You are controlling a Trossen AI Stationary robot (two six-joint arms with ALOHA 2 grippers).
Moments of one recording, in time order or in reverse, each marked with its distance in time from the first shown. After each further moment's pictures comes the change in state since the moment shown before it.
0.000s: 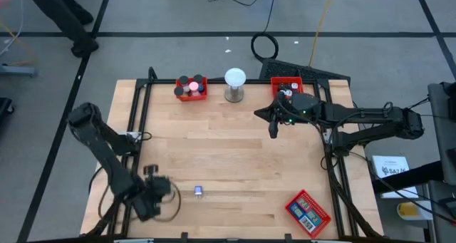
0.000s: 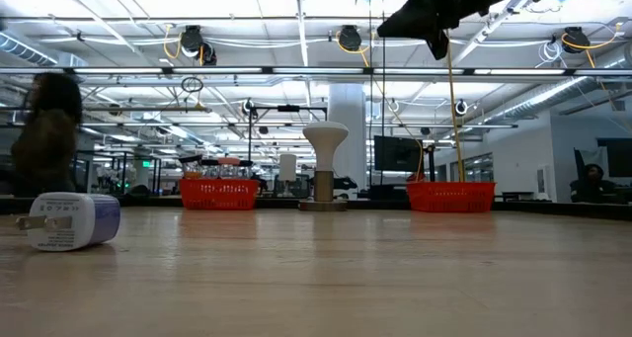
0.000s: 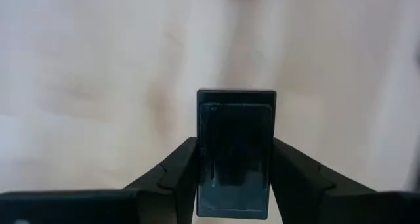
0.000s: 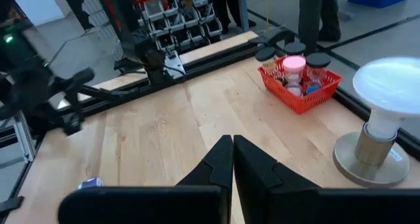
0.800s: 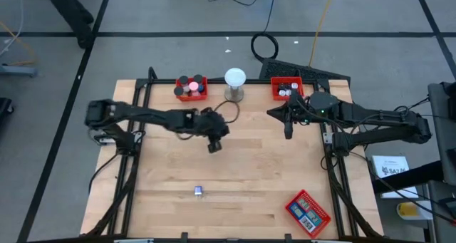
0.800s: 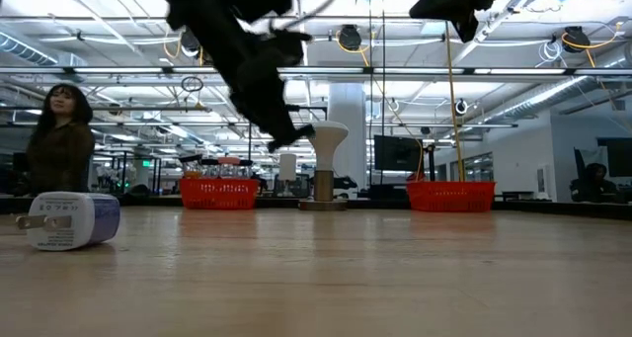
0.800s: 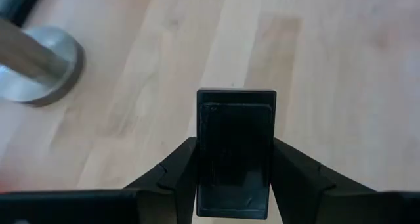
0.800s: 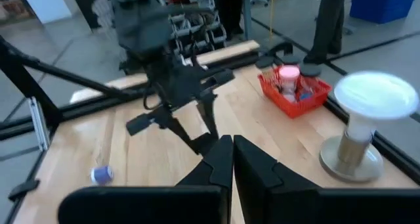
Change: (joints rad) left arm 1.001 0.129 0.033 0.690 0.048 0.989; right arm 0.007 -0.193 0.000 -0.168 -0.002 -0.048
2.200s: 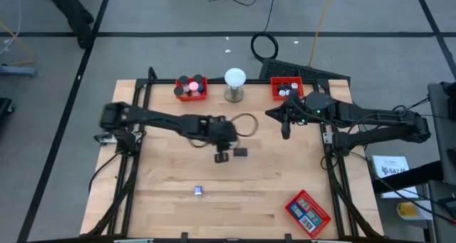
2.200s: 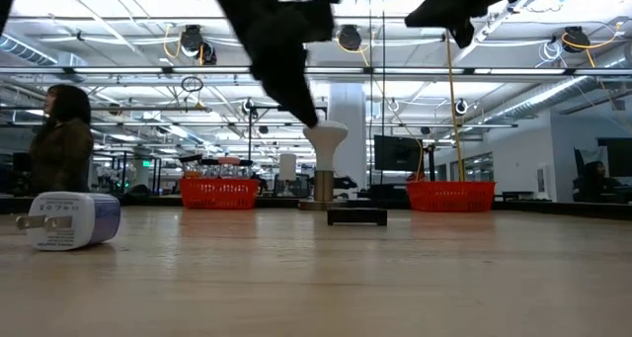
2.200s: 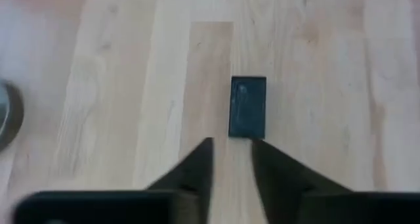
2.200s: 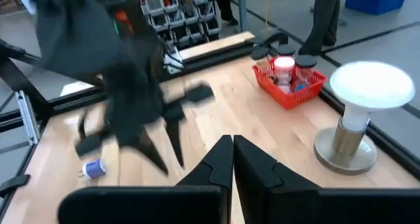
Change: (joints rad) left arm -0.093 0.200 0.322 -0.247 0.038 0.060; right arm 0.000 0.027 0.001 -0.019 0.009 0.001
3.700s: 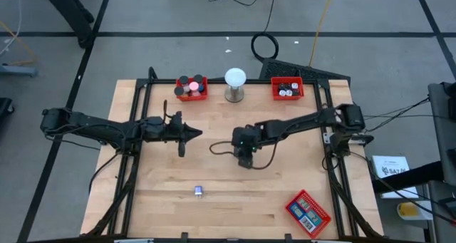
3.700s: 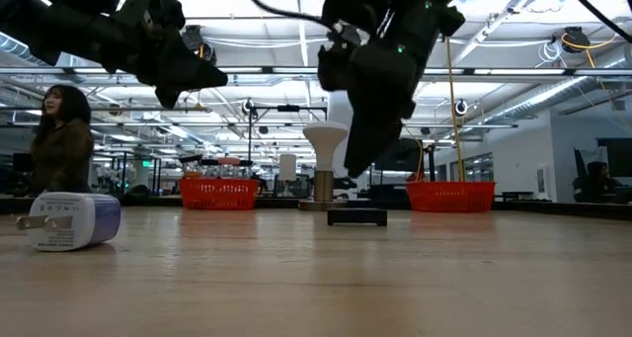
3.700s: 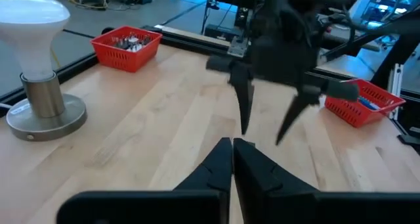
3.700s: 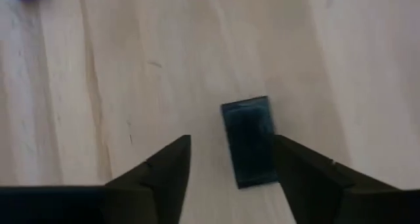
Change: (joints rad) left arm 0.036 -0.855 -1.058 0.984 -0.003 -0.182; right arm 0.171 0.898 0.416 -0.285 -0.107 0.056
